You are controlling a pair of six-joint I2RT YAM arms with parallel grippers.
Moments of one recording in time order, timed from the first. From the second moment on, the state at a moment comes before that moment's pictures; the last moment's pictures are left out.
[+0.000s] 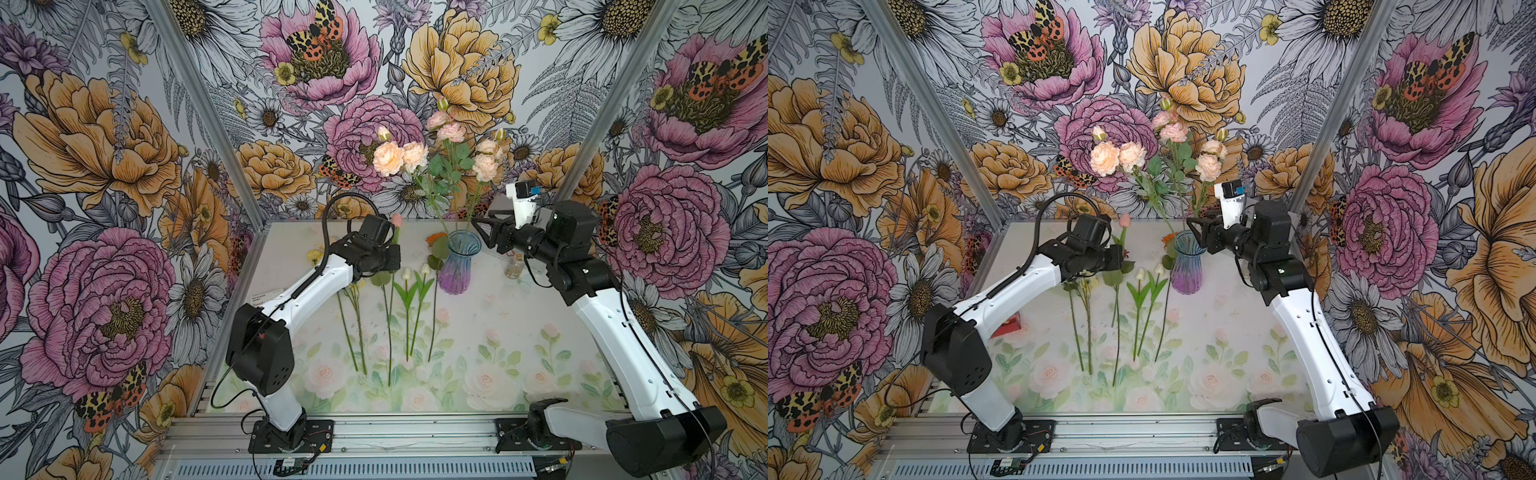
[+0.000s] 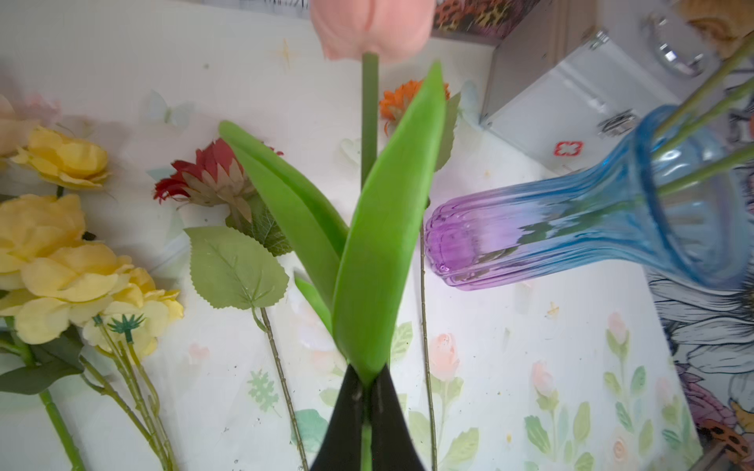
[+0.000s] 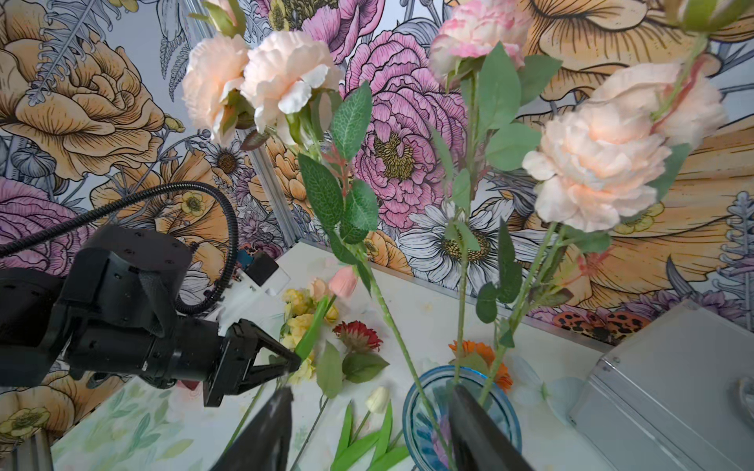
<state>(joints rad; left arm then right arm) -0.53 1.65 1.46 -0.61 0.07 -0.48 0.20 1.22 1.34 -0.35 -0.50 0.10</state>
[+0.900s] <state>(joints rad) -0.61 1.13 0.93 0.02 -0.13 -0.29 0.63 1.54 1.55 -0.29 -0.36 0.23</state>
